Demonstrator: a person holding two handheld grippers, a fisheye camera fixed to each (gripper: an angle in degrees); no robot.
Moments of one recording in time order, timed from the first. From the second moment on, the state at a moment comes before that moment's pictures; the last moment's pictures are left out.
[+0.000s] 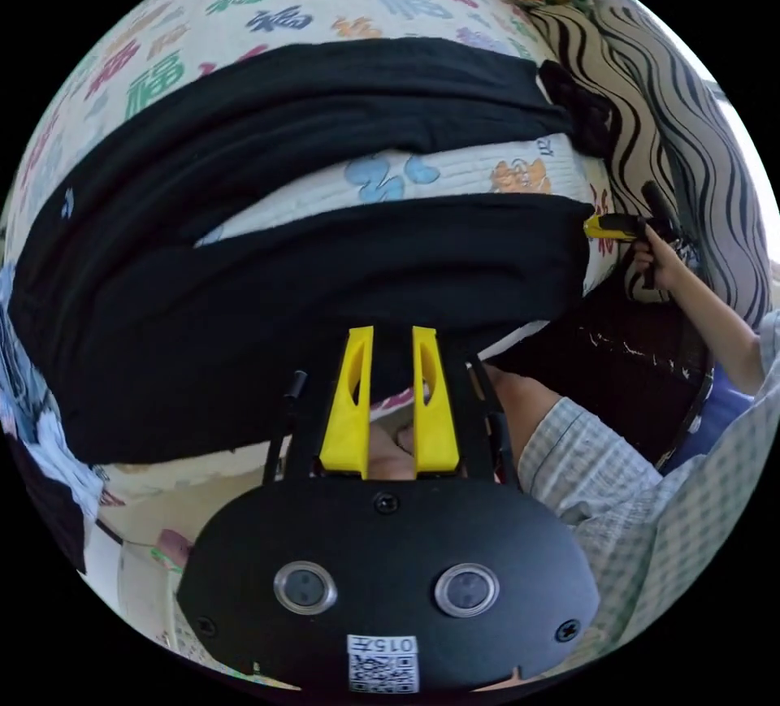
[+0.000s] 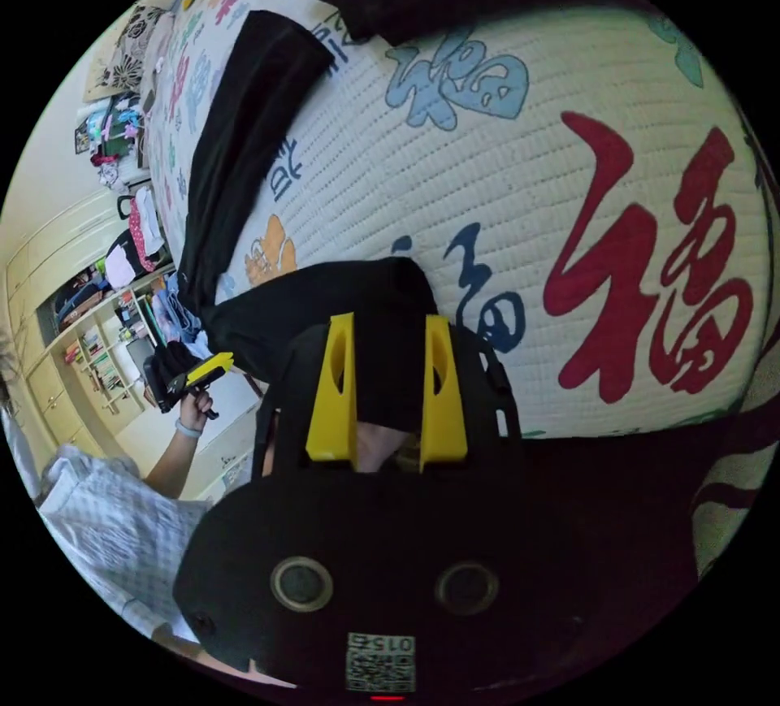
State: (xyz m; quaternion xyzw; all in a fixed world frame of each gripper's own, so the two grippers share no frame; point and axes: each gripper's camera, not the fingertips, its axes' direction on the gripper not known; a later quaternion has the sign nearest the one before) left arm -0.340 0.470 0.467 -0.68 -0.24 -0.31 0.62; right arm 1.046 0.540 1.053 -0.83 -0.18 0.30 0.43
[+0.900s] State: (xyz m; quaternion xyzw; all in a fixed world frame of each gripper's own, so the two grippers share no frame) left arm -0.417 0.635 0.318 -0.52 -0.26 -0.44 0.68; right arm 0.958 0.678 1.039 -0.86 -0.14 0.24 0.43
